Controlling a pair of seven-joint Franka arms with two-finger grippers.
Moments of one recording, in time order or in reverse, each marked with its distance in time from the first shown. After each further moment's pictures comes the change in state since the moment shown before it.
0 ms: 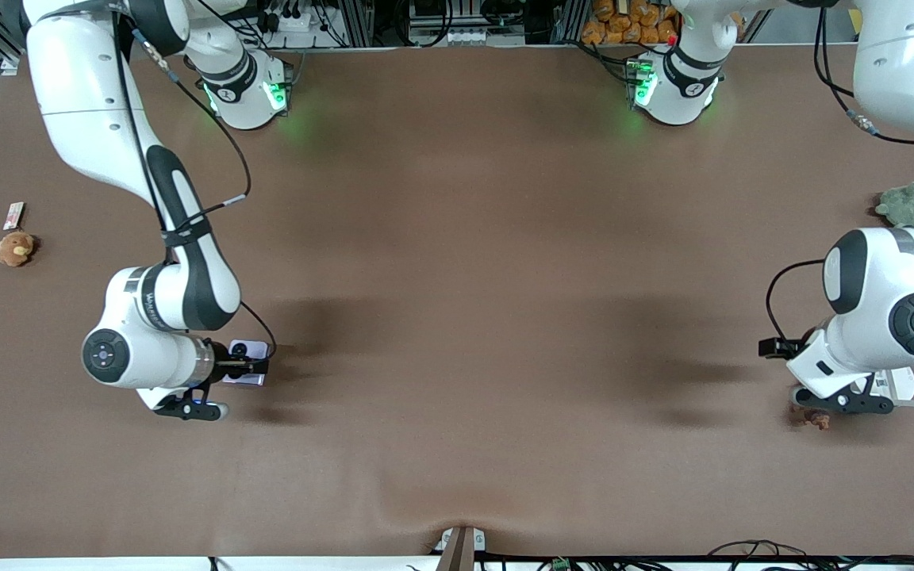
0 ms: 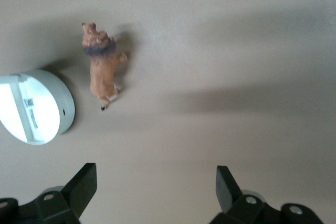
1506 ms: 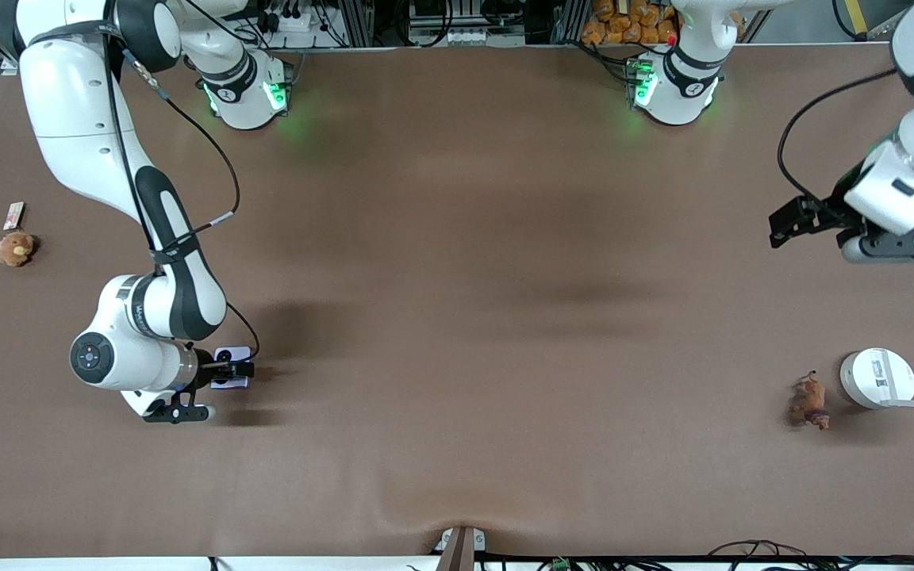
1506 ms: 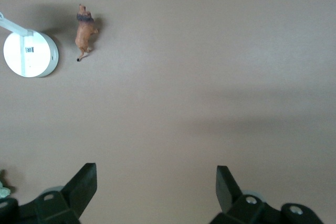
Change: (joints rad) left arm -0.034 -0.590 -0.053 -0.227 -0.269 -0.181 -0.090; right arm -0.047 0.042 0.012 0.025 0.000 0.032 -0.155
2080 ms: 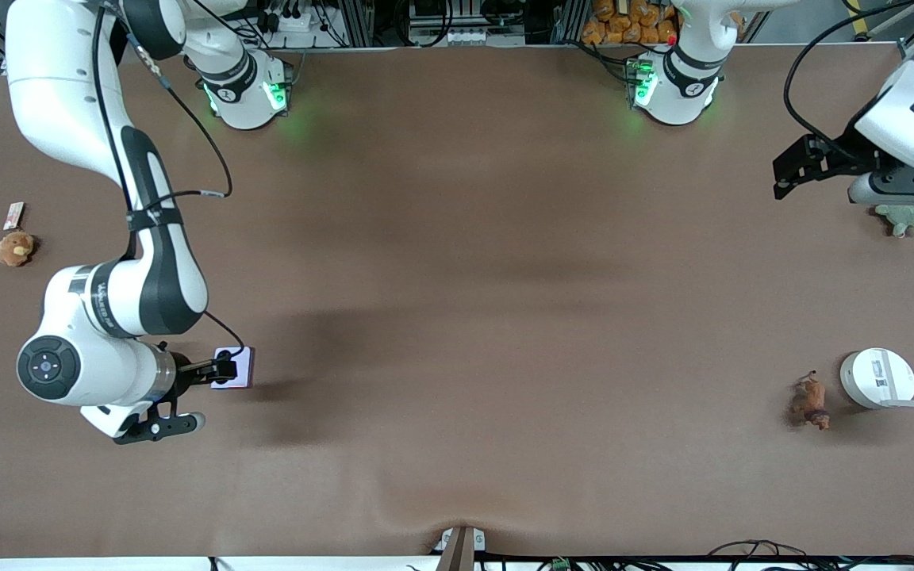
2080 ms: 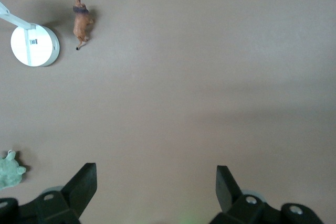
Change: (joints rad) left arm -0.051 -0.033 0.001 0.126 0.000 -0.220 0.001; right arm 0.054 -0.041 0.006 0.314 -0.177 -0.342 -0.001
